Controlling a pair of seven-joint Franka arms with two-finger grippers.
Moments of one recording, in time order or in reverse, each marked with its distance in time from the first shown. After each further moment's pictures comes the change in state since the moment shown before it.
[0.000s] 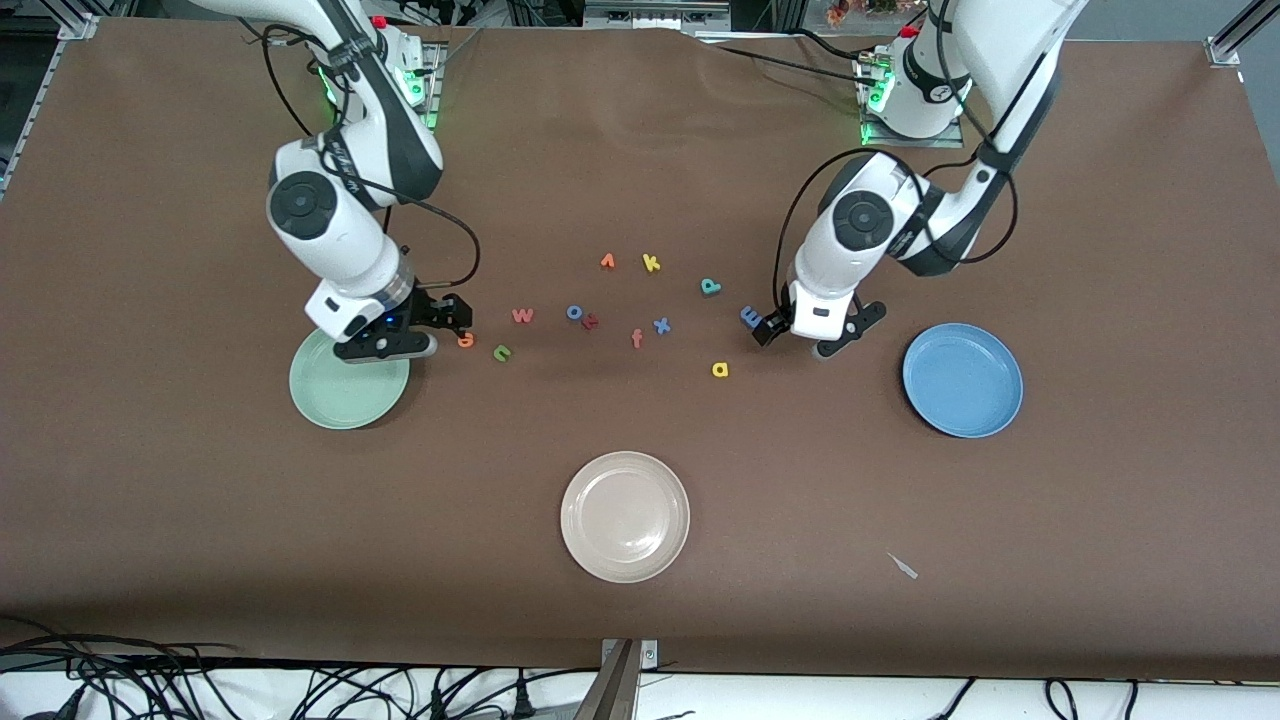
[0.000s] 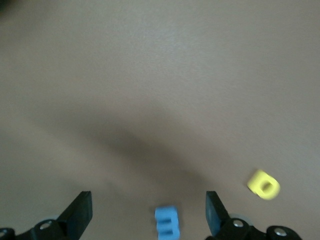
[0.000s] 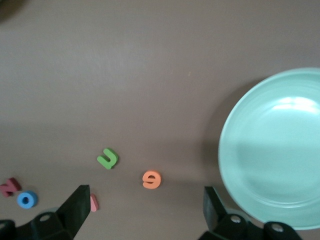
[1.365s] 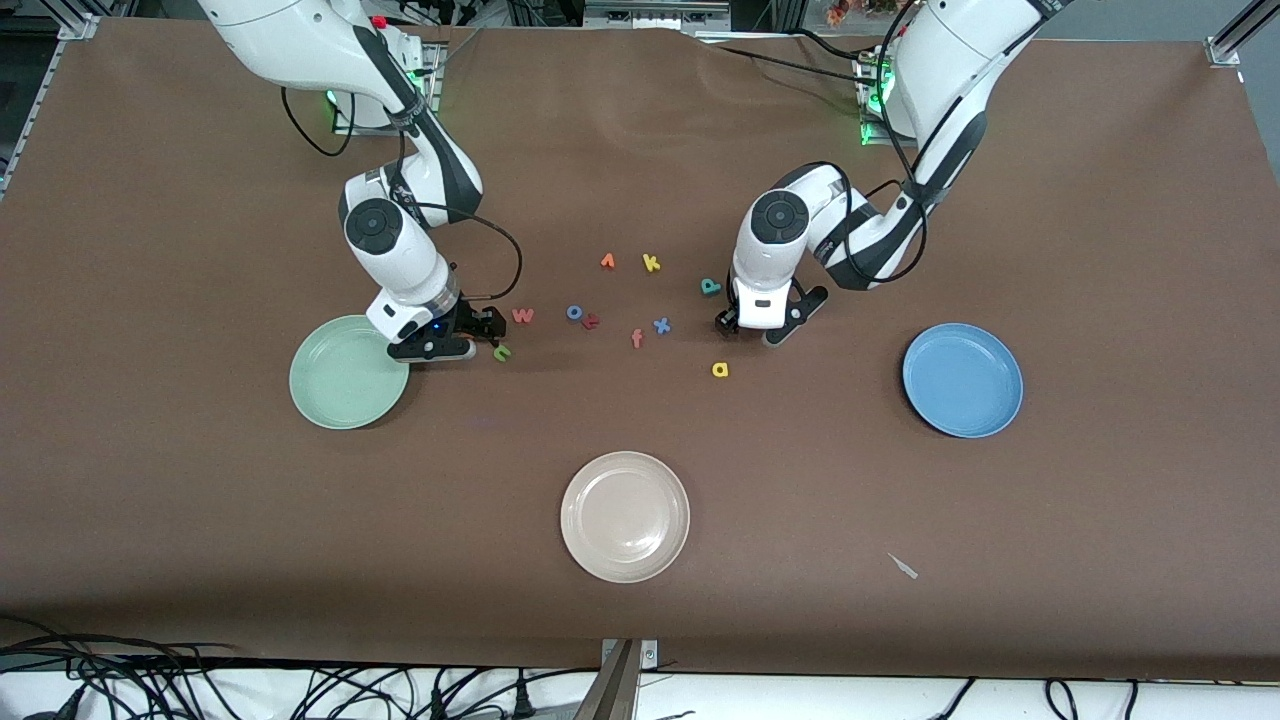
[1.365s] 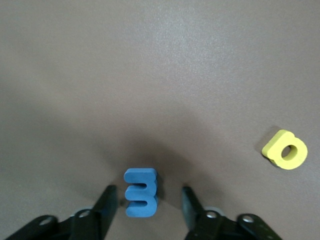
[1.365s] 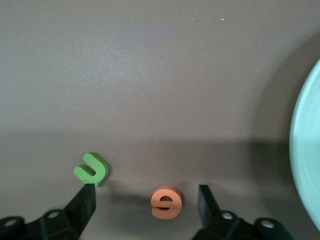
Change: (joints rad) left arm -0.110 0.112 -0.010 0.058 0.104 -0.002 -0.282; right arm 0.050 0.183 -0.011 -0.057 0.000 0.278 0.073
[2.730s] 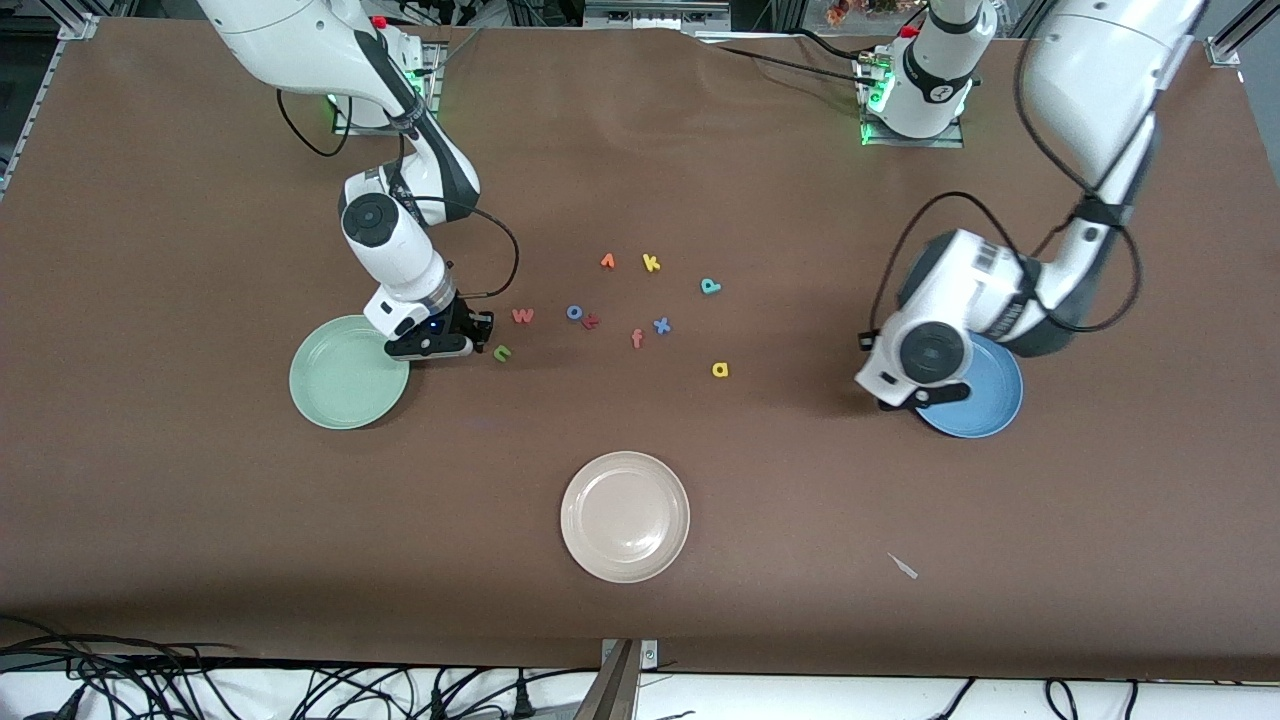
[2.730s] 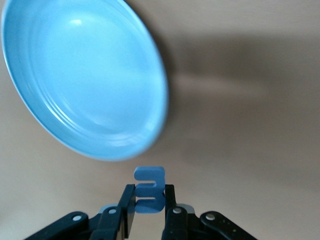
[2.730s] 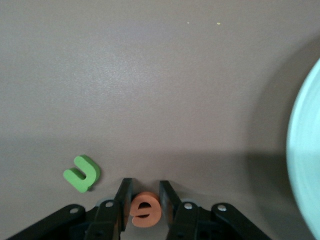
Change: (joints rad) left arm 0.358 -0.001 0.019 0.326 -0.016 -0.782 1.178; right arm 0.001 0.006 -0.015 -0.039 0.000 0.094 -0.043
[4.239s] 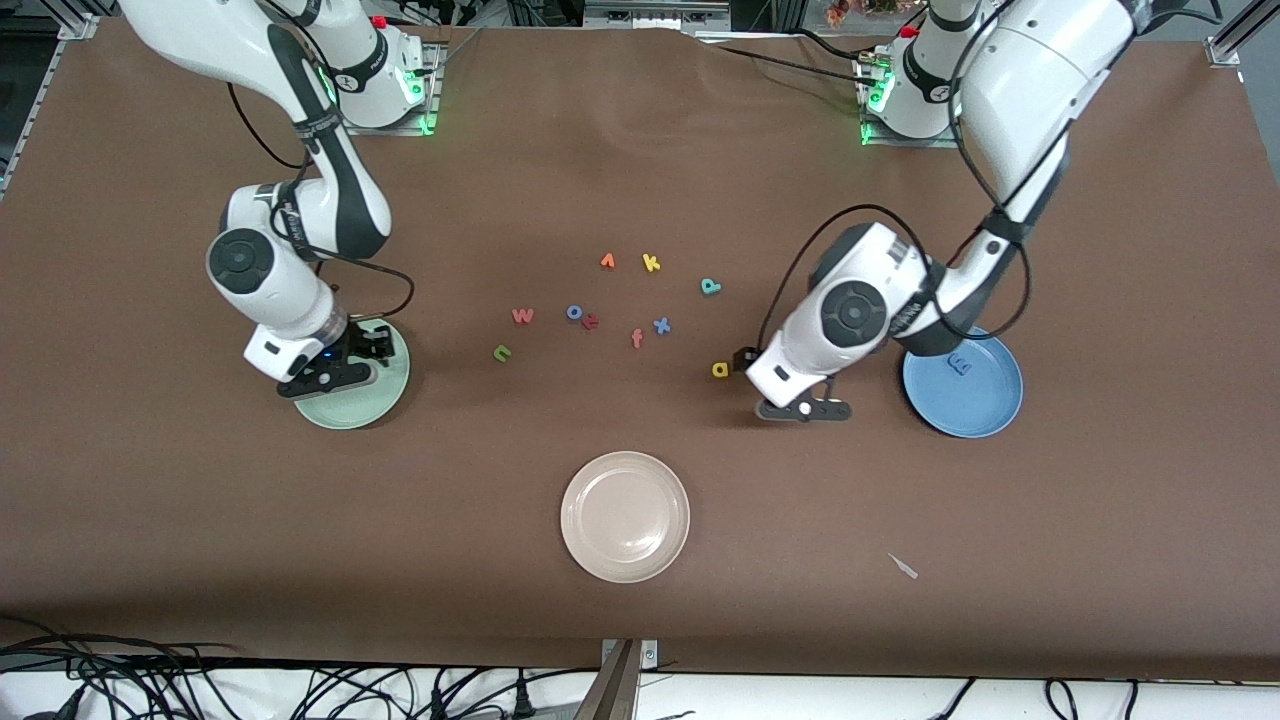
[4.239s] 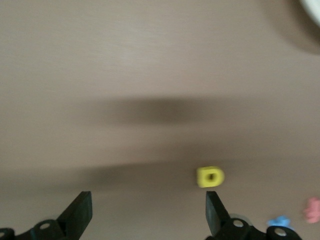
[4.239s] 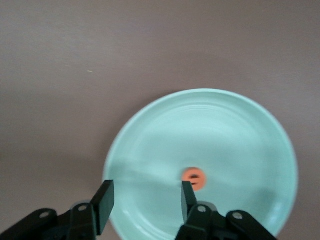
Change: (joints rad) left arm -0.202 0.111 -0.106 0.078 -0.102 0.456 -0.184; right arm -0.010 -0.080 -0.191 0.156 0.002 -0.377 -0.329
